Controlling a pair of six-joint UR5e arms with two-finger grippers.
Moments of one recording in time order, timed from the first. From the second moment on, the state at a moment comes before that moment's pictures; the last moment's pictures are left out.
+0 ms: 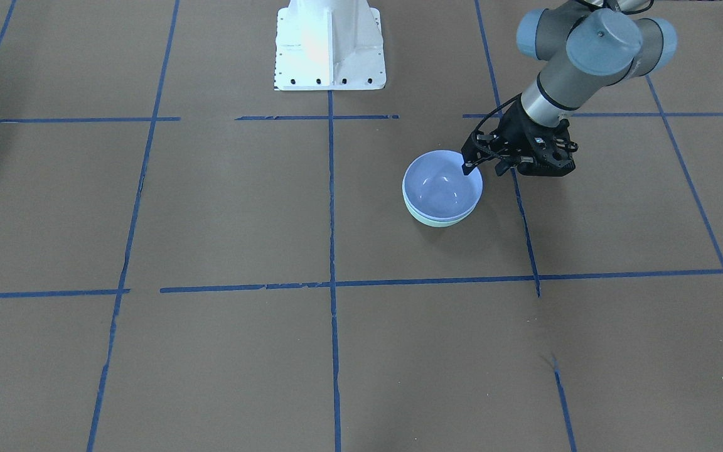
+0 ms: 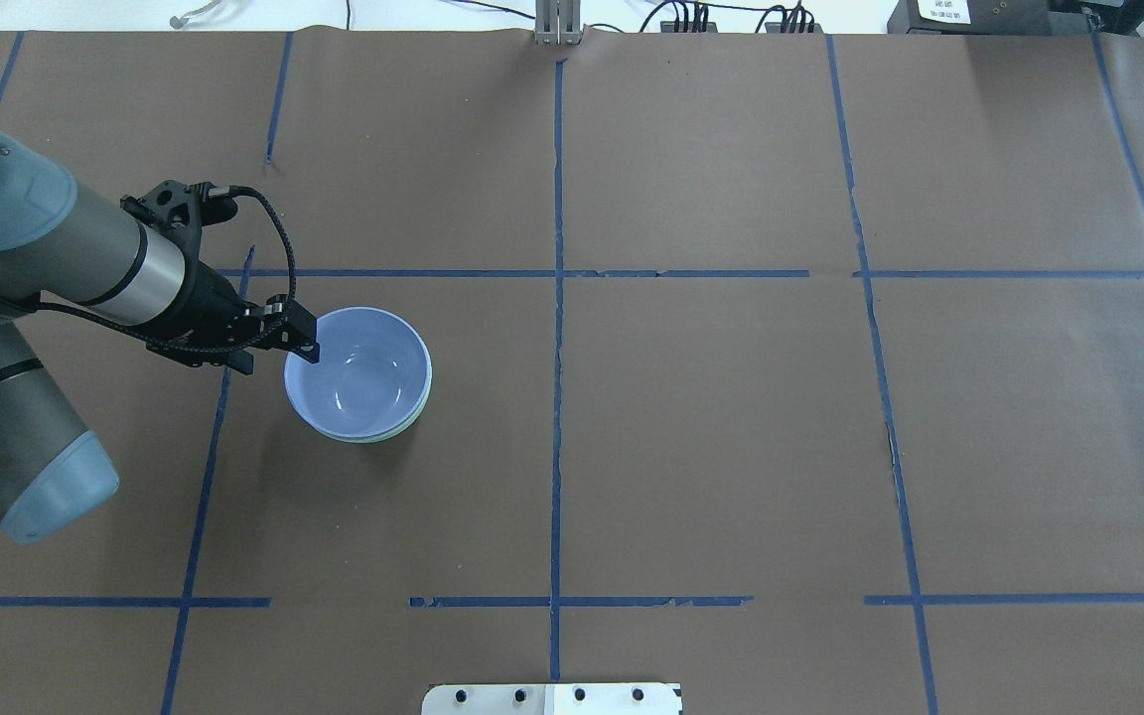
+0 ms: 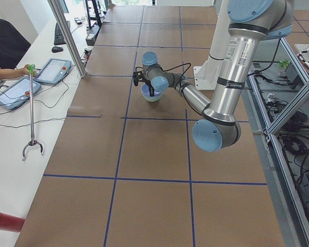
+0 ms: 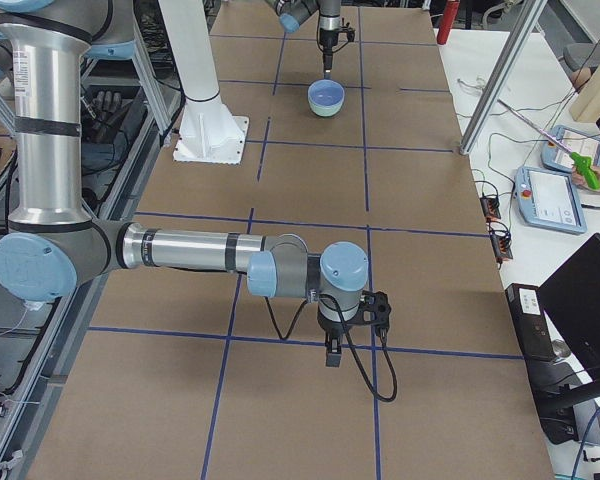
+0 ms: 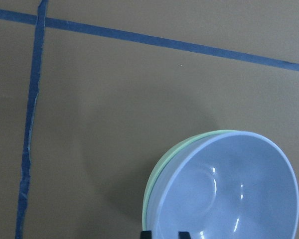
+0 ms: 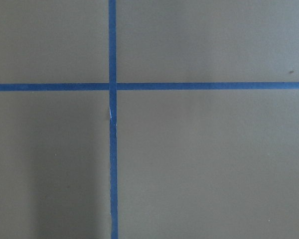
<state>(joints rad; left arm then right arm) -0.76 -1.84 -1.90 -1.88 -2.19 -1.20 1.58 -1.63 1.62 -1.55 2.27 0.03</state>
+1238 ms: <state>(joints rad) -1.27 -1.71 -1.94 -1.64 -2.20 -0.28 1.58 -1.63 1.62 -1.55 2.28 0.03</state>
